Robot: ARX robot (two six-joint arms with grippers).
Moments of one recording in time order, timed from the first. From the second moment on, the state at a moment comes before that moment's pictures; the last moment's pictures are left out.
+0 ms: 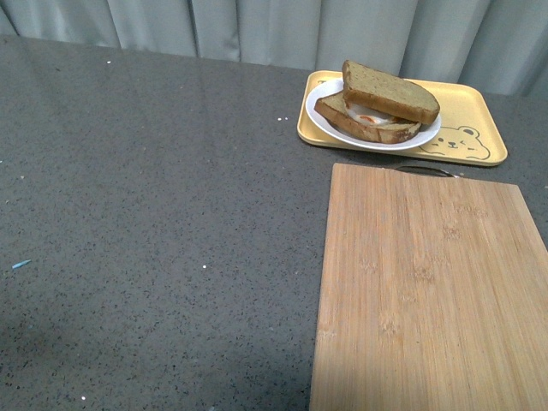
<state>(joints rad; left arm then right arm) 0.00 0.82 0.03 0.78 -0.01 -0.01 0.00 0.00 0.00 0.00 0.00 0.00</state>
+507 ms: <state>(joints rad) 0.00 0.47 0.02 0.47 0.00 -0.01 0.00 0.00 0.00 0.00 0.00 0.00</state>
